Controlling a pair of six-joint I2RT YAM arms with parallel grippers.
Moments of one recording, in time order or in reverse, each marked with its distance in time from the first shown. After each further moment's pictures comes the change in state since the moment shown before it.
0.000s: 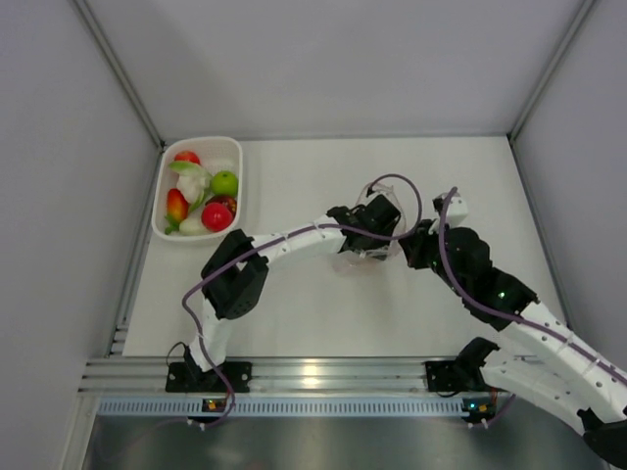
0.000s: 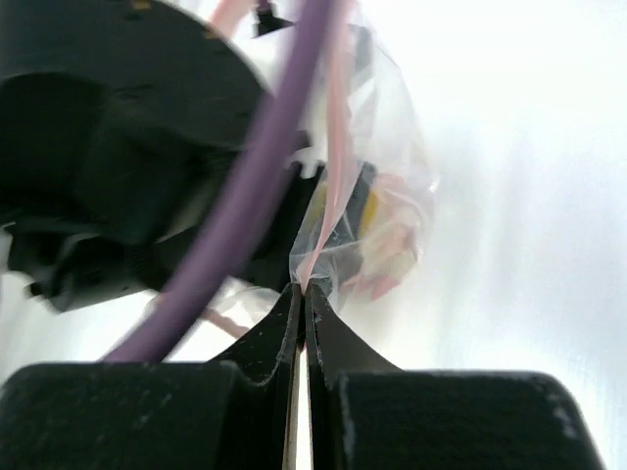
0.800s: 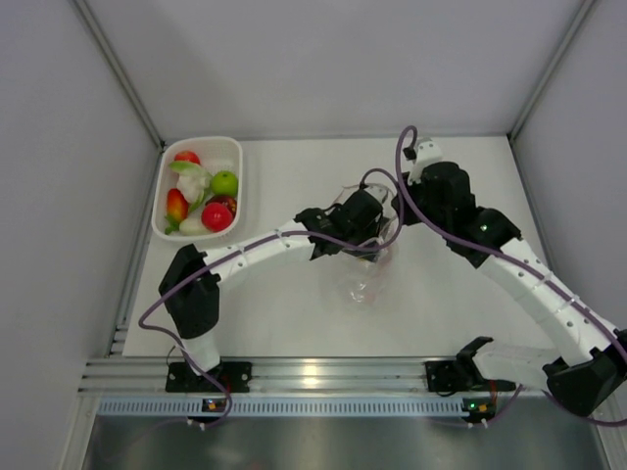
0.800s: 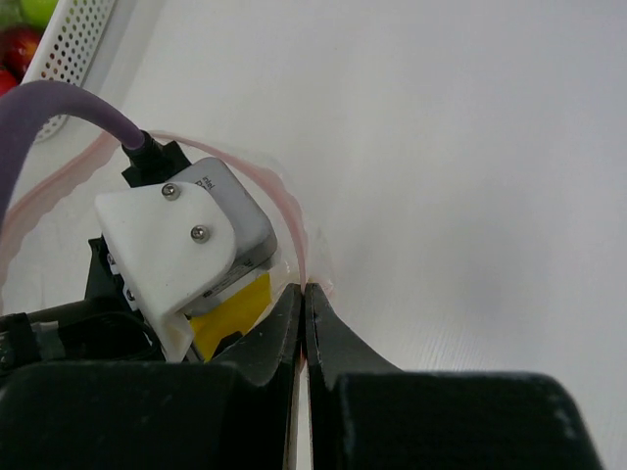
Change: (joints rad) left arm -0.021 -0.289 -0.163 0.045 0.101 0.075; right arm -0.125 0.417 0.486 -0.202 -0.115 -0.241
